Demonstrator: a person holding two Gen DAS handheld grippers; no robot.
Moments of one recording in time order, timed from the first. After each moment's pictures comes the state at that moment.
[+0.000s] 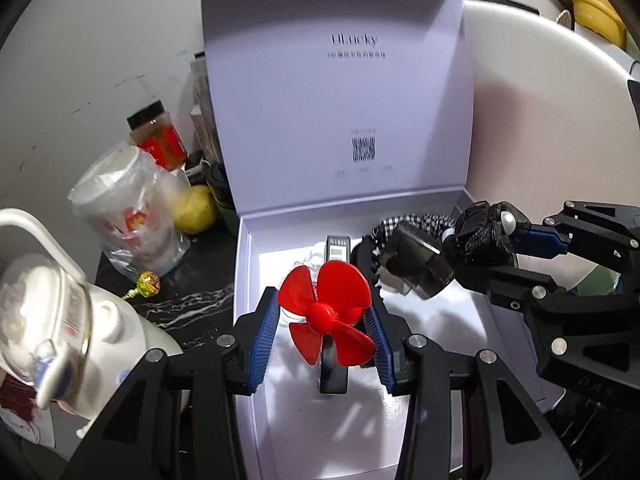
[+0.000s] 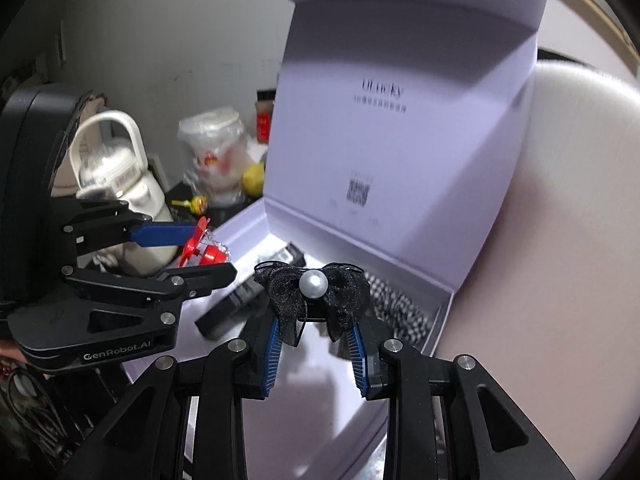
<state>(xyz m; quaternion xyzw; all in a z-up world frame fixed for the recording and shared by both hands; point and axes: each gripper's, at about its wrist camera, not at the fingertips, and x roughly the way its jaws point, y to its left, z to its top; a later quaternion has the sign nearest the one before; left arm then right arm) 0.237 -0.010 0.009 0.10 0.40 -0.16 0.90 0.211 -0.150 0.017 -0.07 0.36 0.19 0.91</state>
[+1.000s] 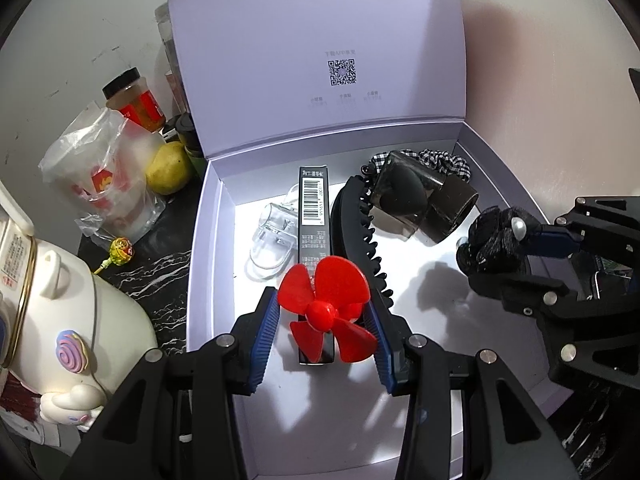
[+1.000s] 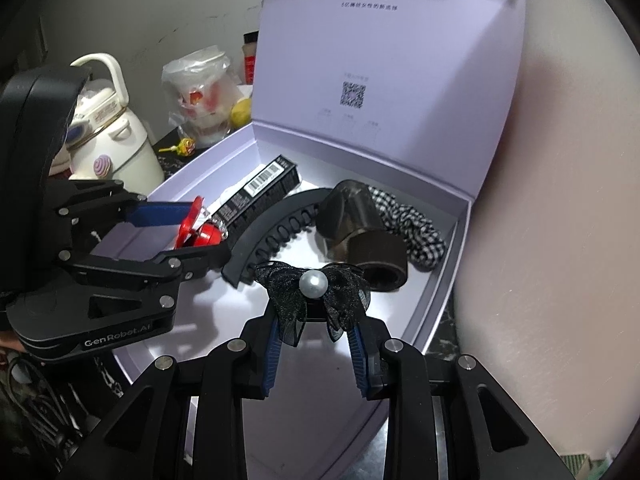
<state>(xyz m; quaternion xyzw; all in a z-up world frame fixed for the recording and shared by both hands) 0.231 -0.021 -0.032 0.13 0.43 -0.16 0.88 0.205 -0.152 -0.029 -0.07 0.43 0.18 0.88</state>
